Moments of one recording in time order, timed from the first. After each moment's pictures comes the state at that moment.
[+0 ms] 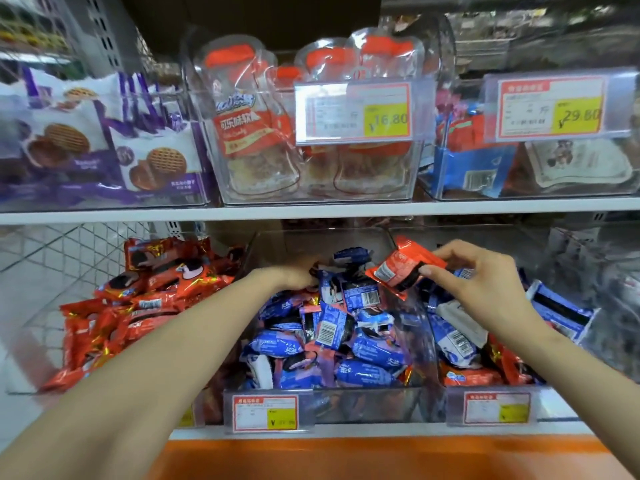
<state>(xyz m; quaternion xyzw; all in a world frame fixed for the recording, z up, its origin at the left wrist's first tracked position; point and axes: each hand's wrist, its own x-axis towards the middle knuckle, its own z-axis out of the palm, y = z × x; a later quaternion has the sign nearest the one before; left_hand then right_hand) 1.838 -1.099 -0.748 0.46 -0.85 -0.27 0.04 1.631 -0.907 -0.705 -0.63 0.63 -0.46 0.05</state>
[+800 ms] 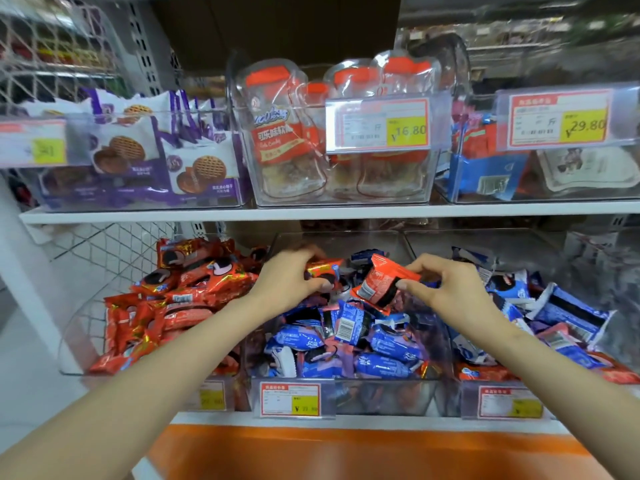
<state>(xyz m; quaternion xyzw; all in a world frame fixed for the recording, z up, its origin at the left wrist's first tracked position) 1.892 -1.021 -0.714 0.47 -0.86 -0.04 0.22 1.667 -0.920 -0.715 -0.65 0.61 -0.44 0.11</state>
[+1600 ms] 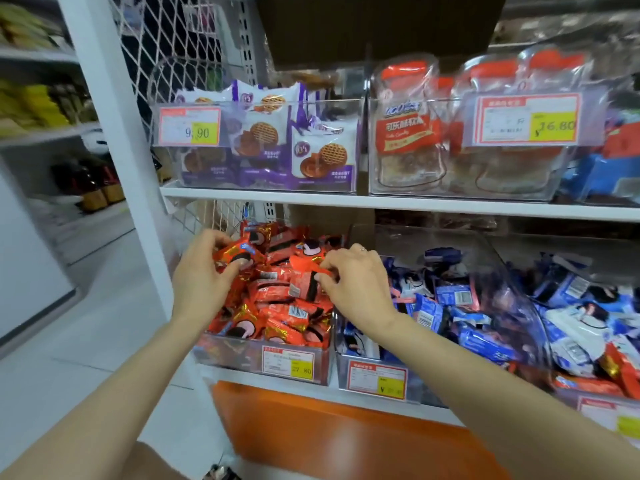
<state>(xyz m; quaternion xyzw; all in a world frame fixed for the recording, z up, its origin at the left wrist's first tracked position) 2.093 -0.986 -0.722 0.60 -0.64 0.01 0.48 1.876 -0.966 -0.720 -0.77 0.55 -0.33 -0.03</state>
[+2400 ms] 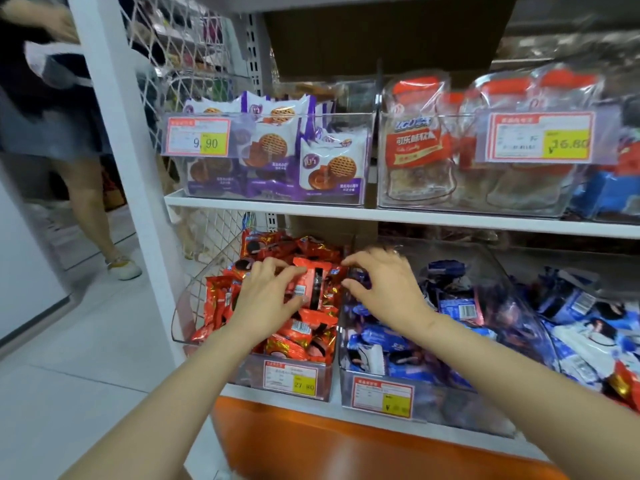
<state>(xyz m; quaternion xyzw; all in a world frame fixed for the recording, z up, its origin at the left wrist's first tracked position) 2.042 -0.998 -0.739 0.57 -0.79 0.04 0.23 1.840 -0.983 -0.714 -0.78 0.56 -0.29 -0.04</state>
